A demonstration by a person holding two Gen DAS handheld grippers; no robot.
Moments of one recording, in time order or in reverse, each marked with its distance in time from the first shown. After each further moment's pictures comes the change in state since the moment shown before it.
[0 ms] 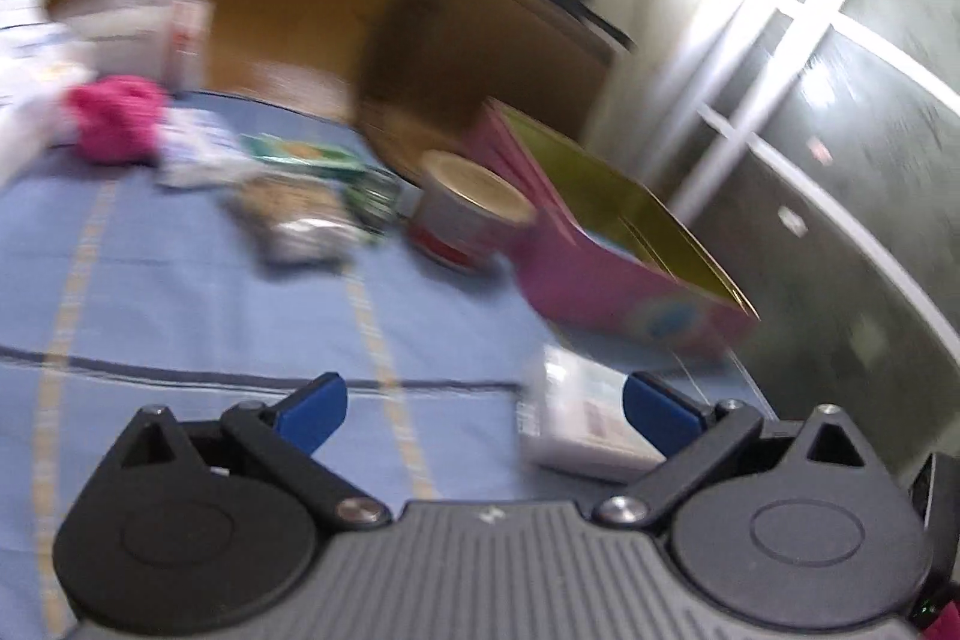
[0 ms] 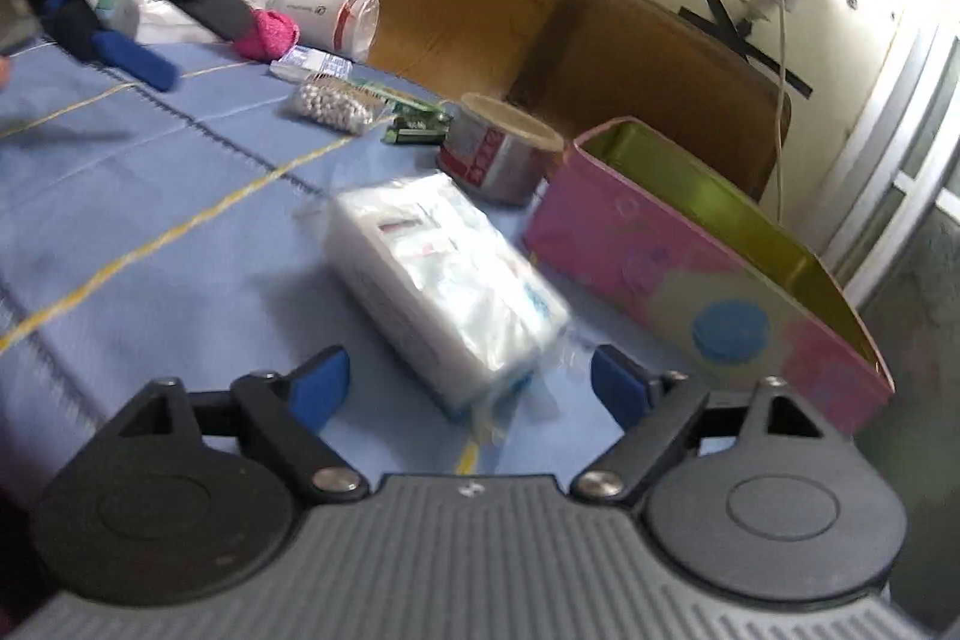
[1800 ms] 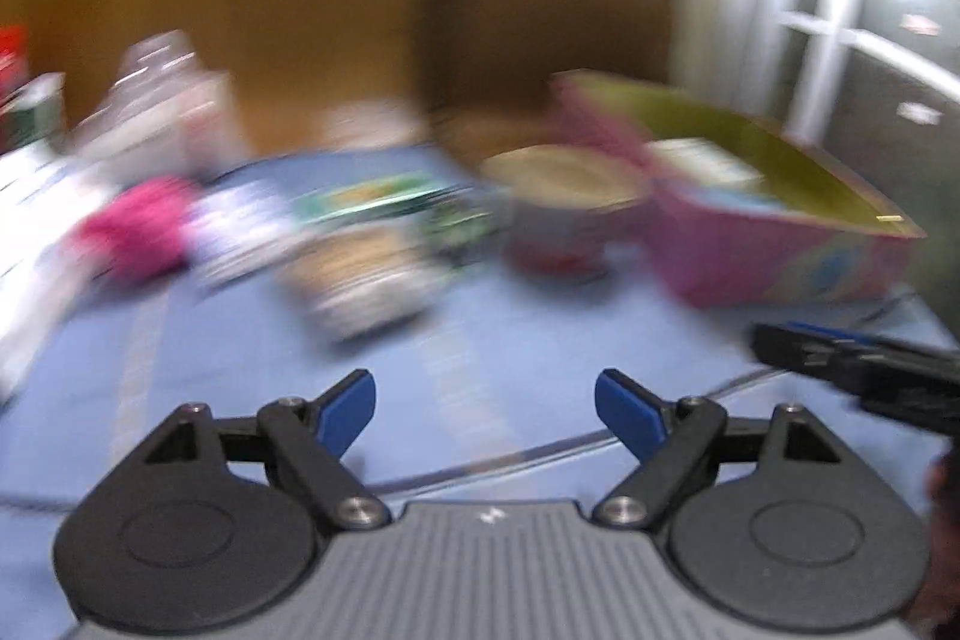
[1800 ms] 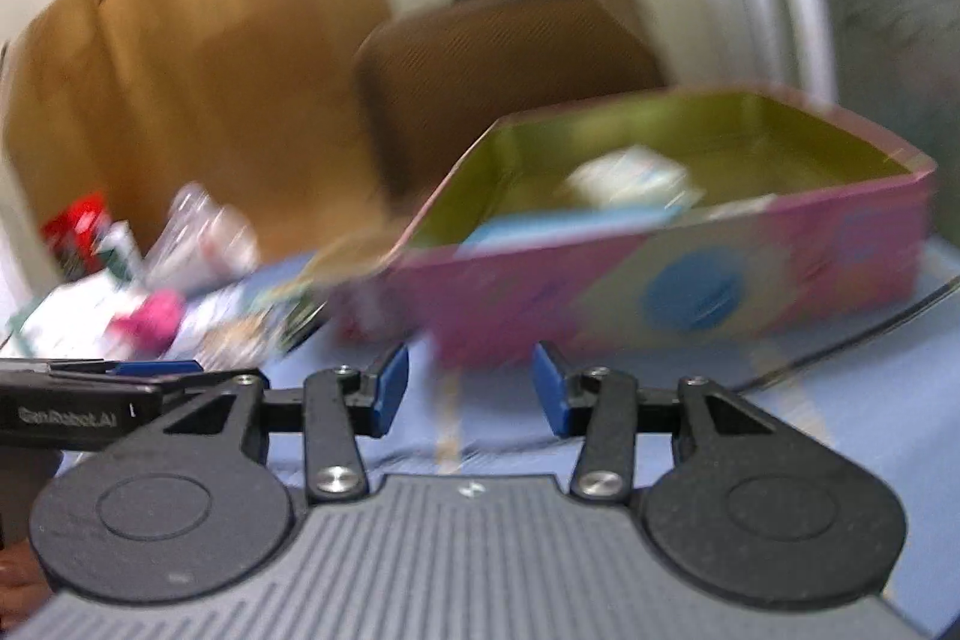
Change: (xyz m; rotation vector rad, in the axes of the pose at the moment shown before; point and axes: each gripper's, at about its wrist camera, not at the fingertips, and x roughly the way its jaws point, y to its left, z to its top) left arm 0.042 -0.002 0.014 0.208 0.019 0.388; right arm 0.058 -0.078 0.034 0.669 -0.082 0.130
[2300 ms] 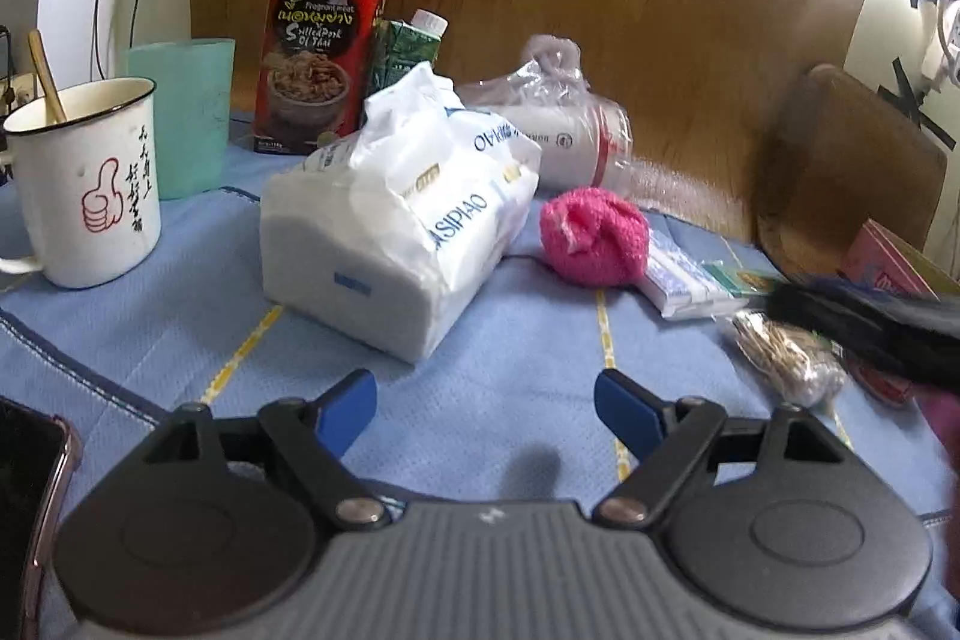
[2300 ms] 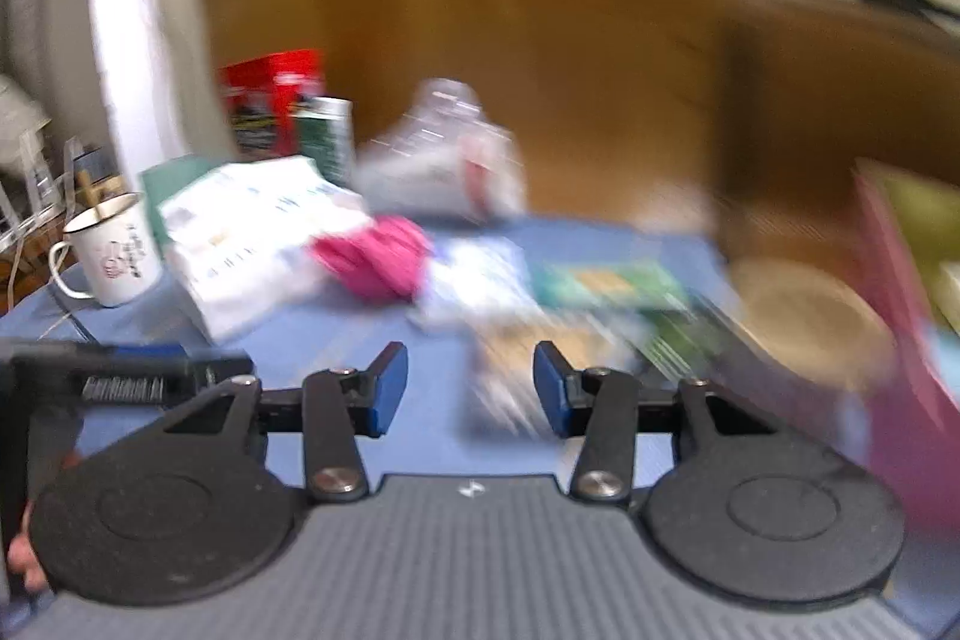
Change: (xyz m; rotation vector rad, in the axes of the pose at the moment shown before) left arm -0.033 0.157 -0.025 -0.343 -0.146 0.266; right arm 0.117 0.187 0.022 -0.402 0.070 0.301
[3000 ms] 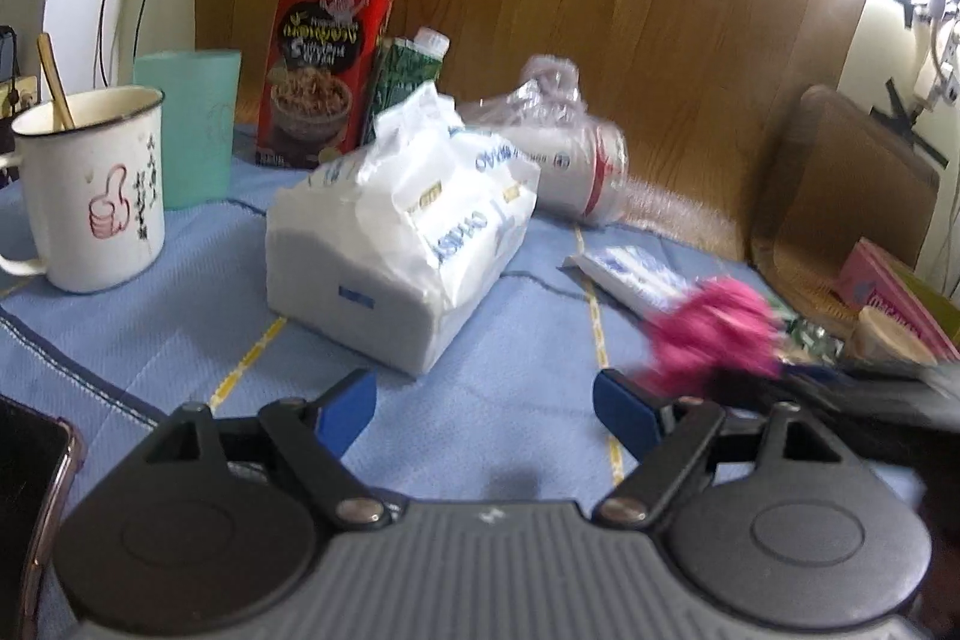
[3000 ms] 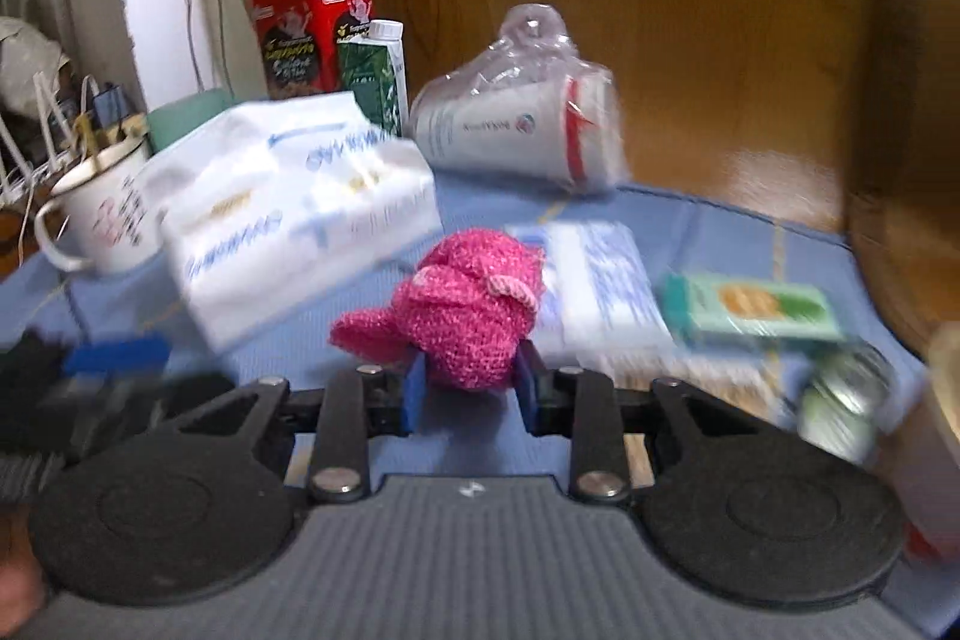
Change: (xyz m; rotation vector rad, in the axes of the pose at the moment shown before) left arm -0.002 0.001 -0.003 -0.017 -0.016 -0.010; right arm 0.031 -0.001 -0.007 0.002 0.149 0.064
